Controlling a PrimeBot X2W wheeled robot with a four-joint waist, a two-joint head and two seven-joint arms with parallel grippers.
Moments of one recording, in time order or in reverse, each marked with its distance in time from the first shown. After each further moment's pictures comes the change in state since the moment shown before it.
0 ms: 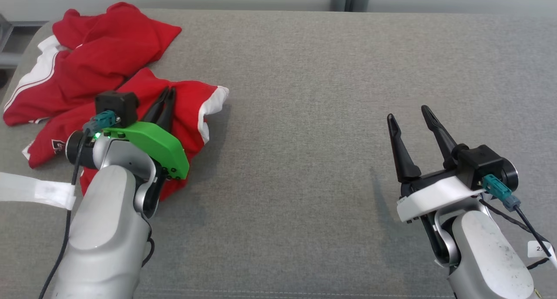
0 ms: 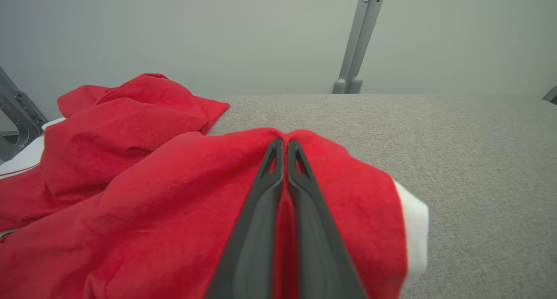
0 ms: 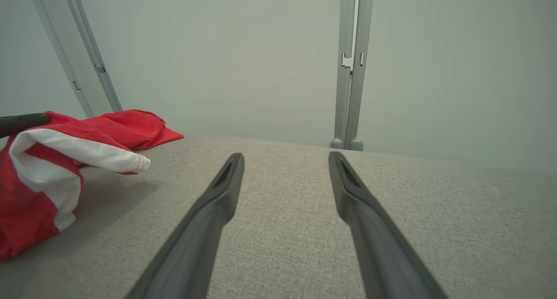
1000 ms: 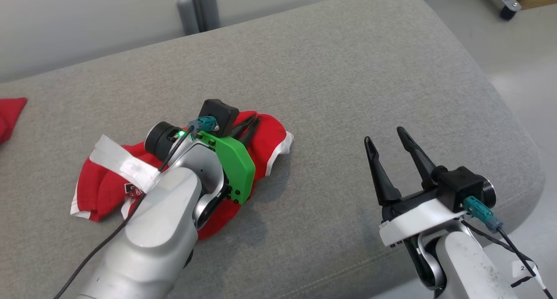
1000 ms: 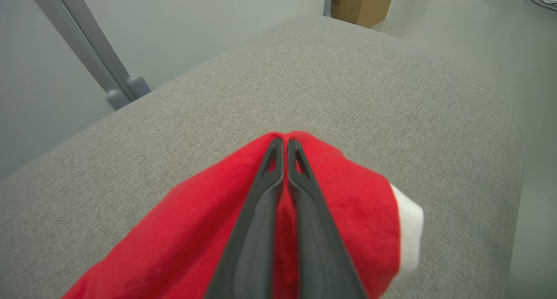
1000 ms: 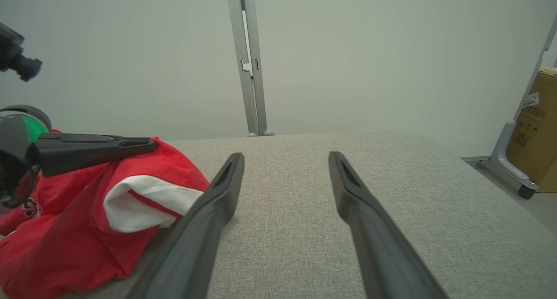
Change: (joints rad) left arm -0.064 -0.016 -0.407 -0.023 -0.080 -0.012 0.131; right arm 0.079 0.024 0.067 -0.058 0.012 -0.002 0.000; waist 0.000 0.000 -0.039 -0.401
